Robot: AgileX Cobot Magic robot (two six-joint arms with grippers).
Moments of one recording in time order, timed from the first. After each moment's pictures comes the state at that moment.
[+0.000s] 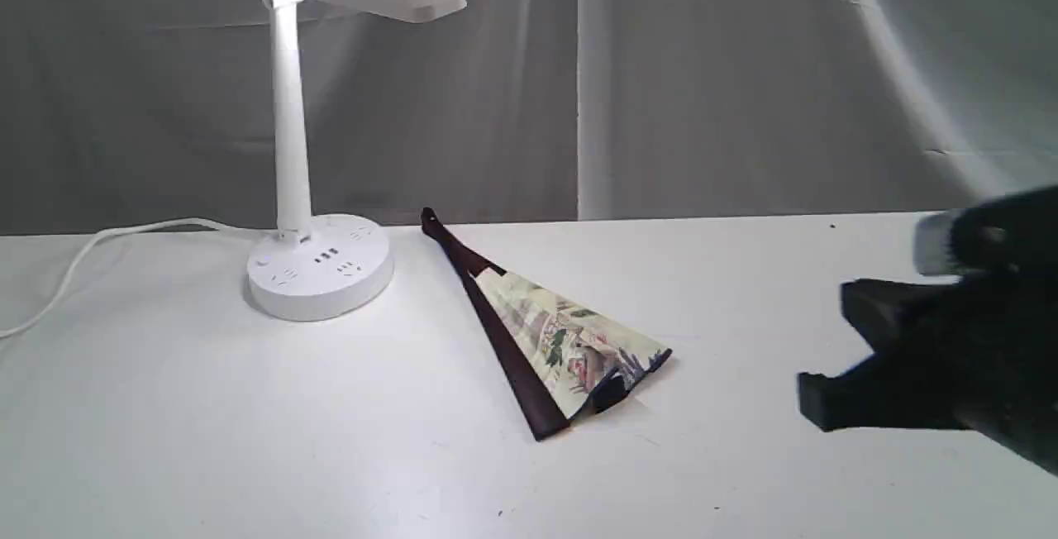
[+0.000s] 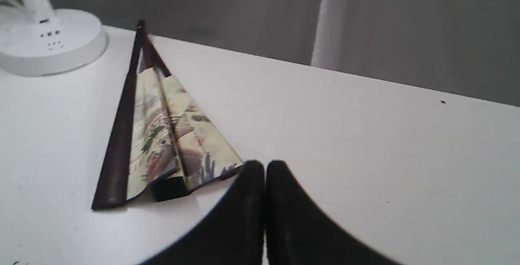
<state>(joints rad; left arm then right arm) -0.05 0.00 0.00 0.11 0.21 -0.21 0.33 1.23 -0.48 0.18 -0.33 -0.22</state>
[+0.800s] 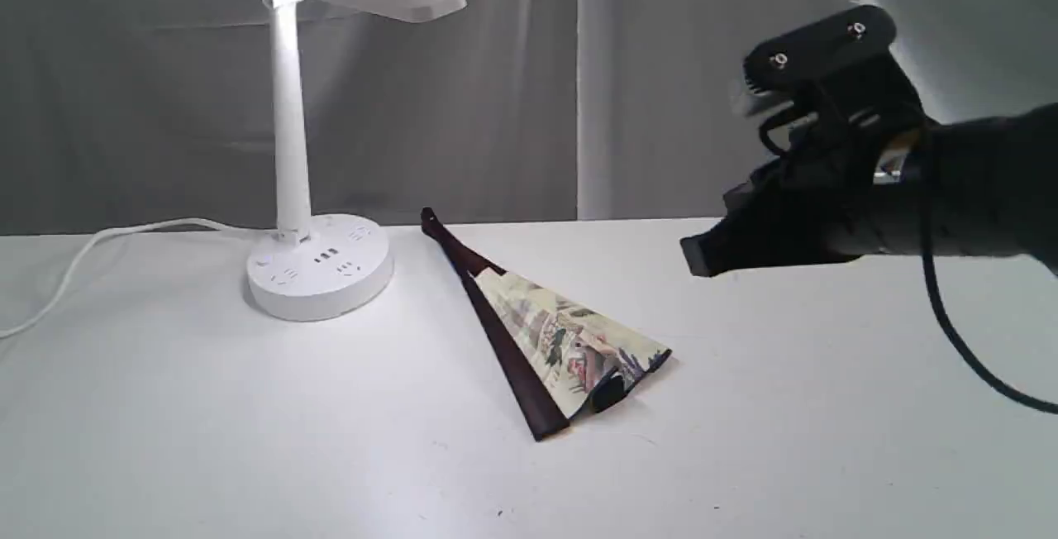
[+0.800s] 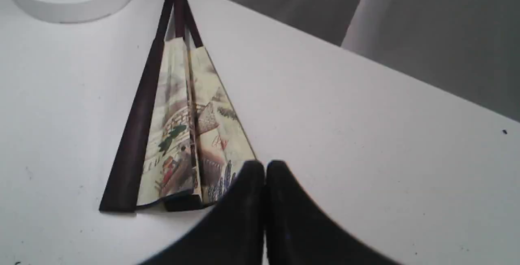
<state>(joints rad) -0.05 0.00 -0.01 0.02 -0.07 -0.23 0.34 1.53 -1.05 0.06 0.22 -0.24</state>
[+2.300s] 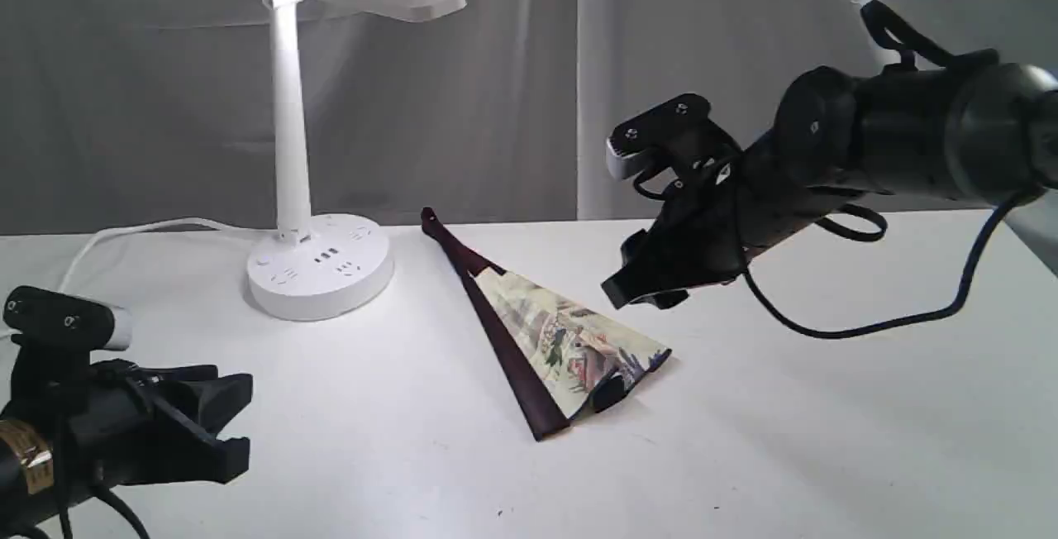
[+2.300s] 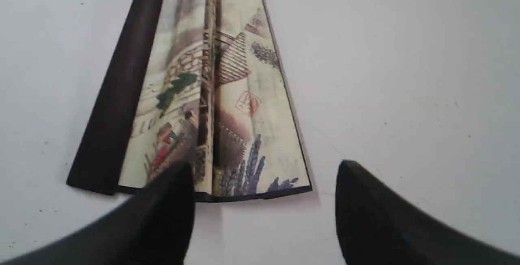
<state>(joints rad) -0.05 1.77 -0.52 0.52 -0.74 -0.33 0.32 2.00 -1.49 0.27 0.52 -0.55</state>
